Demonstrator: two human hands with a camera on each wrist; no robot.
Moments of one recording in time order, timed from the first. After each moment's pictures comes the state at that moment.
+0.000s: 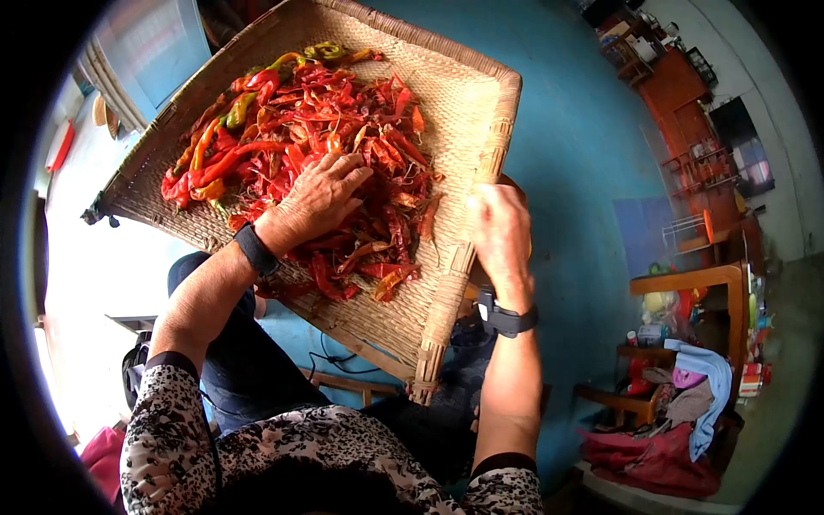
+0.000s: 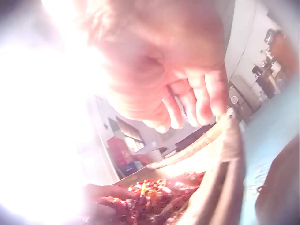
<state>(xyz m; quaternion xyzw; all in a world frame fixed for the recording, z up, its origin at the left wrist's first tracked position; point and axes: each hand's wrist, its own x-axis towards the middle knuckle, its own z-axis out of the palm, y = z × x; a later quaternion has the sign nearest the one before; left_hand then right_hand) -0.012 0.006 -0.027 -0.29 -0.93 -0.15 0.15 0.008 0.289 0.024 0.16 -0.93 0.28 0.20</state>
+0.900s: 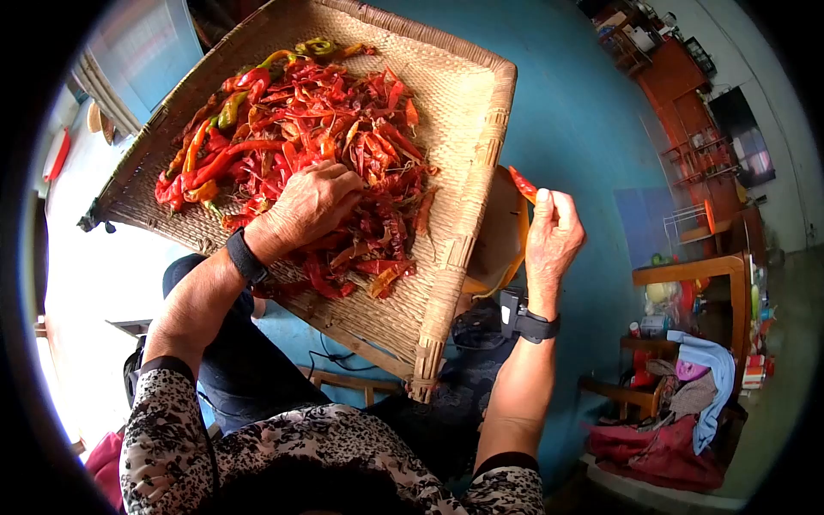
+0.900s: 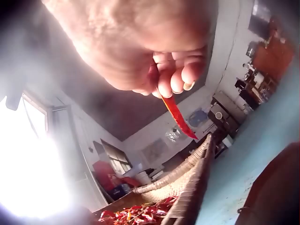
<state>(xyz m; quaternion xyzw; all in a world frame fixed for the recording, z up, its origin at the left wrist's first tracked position) -0.003 0.010 -0.009 -0.33 -0.90 -0.22 0.15 0.018 0.338 0.029 0.02 -0.87 0.34 0.36</state>
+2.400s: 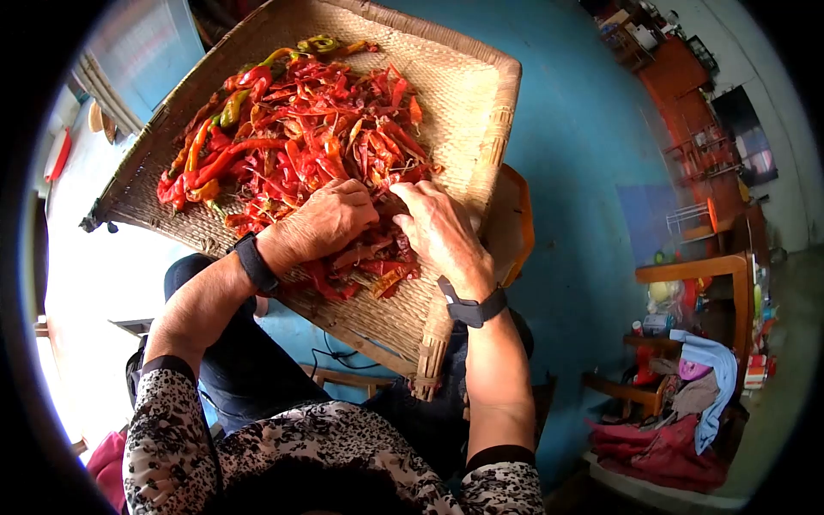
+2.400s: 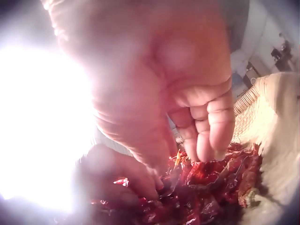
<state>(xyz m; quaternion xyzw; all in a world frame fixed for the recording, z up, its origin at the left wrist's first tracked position) -0.001 0.020 -0.026 -0.47 -0.86 -0.17 0.08 0.009 0.232 0.010 0.31 -0.91 0.29 0.05</state>
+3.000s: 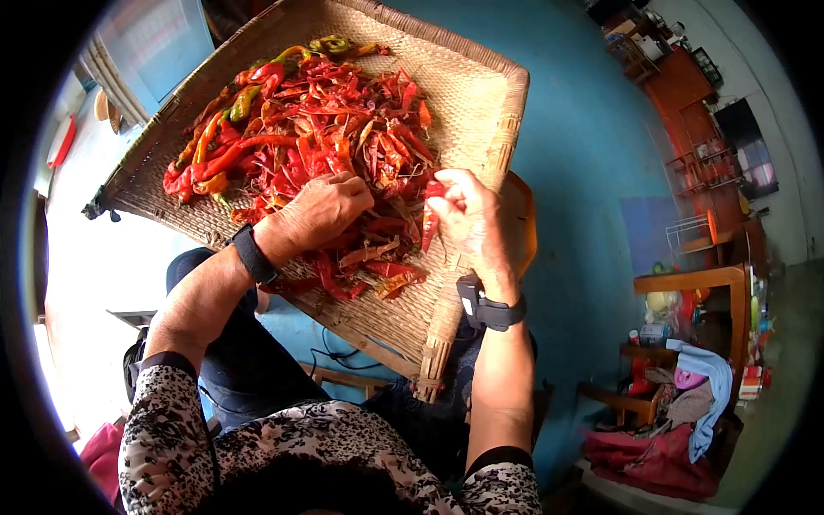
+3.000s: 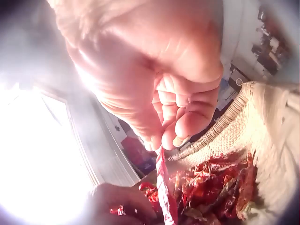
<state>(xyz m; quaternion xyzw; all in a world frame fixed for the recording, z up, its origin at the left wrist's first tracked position) -0.001 0.002 -0.025 -0.41 -0.89 -0.16 0.12 0.007 0.251 0.023 0.17 -0.86 0.48 0.05</state>
